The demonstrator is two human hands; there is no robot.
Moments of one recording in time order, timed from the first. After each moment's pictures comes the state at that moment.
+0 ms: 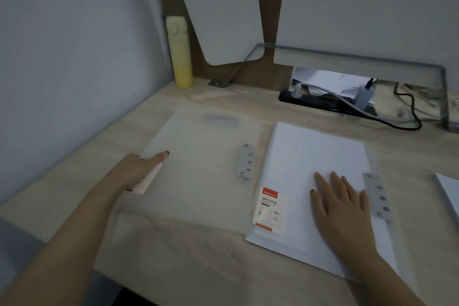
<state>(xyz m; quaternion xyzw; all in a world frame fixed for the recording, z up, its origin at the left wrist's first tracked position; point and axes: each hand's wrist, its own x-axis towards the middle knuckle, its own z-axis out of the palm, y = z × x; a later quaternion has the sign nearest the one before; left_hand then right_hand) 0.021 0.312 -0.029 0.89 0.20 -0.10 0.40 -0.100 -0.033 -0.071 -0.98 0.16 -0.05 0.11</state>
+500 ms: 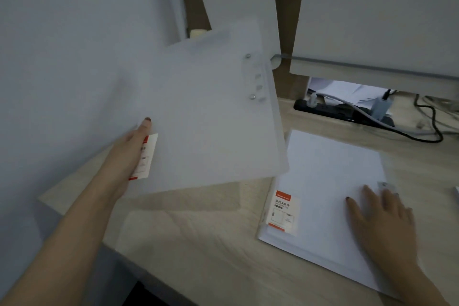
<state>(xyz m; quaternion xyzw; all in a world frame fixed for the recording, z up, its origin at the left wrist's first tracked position) -0.022 0.322 0.024 0.78 0.16 0.09 0.60 -0.106 -0.063 -0.070 -0.96 0.24 -0.10 0.12</state>
